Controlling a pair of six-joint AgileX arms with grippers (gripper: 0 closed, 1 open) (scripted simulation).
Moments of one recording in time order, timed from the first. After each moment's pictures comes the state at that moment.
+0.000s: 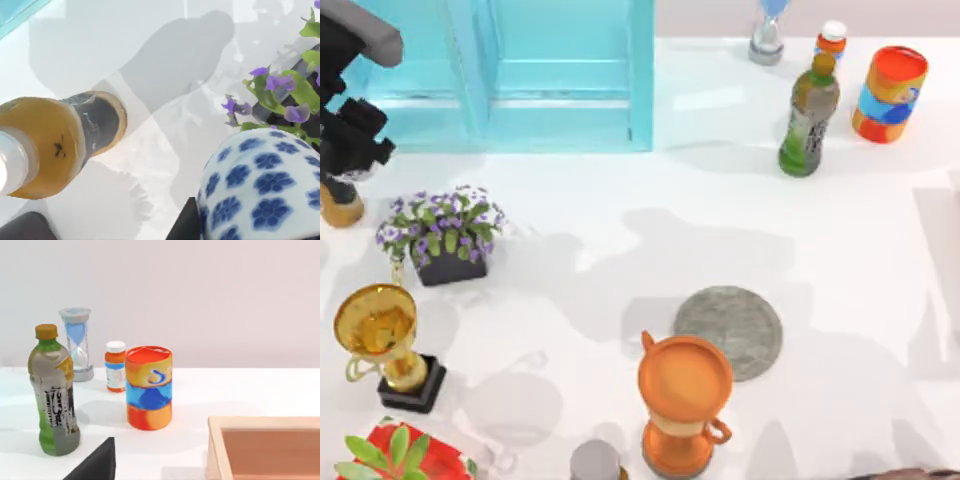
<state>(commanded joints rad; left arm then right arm) -0.04 1.76 1.51 -1.03 0.08 0.59 0.00 0.00 0.00 0.00 0.00 0.00</state>
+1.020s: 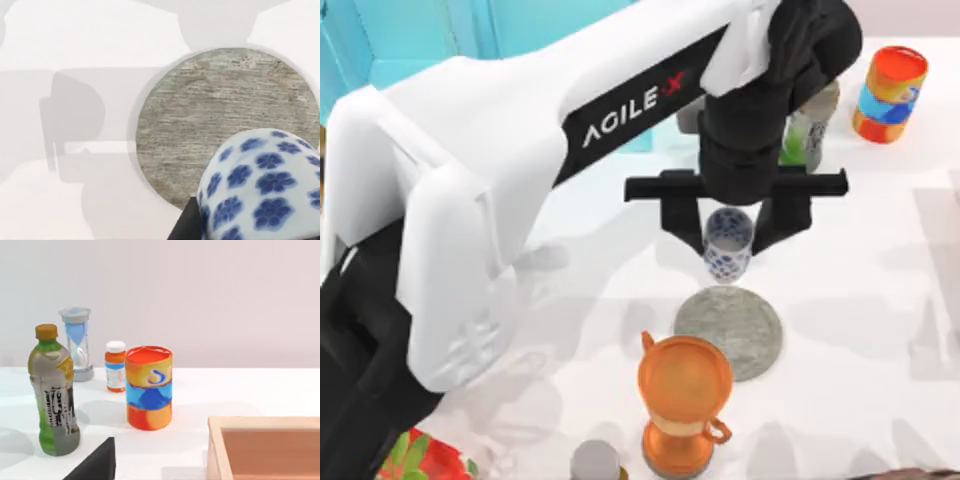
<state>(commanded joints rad) -0.82 2.43 2.35 -1.47 0.01 -0.79 0.00 0.00 0.00 0.00 0.00 0.00</state>
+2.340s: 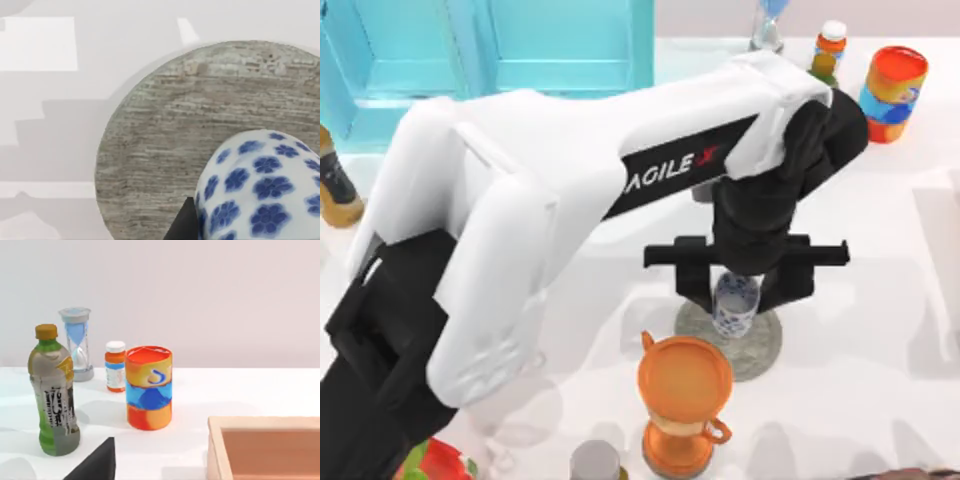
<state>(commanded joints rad) -0.87 2.45 2.11 -1.23 0.00 -0.84 0.00 0.00 0.00 0.00 0.00 0.00</state>
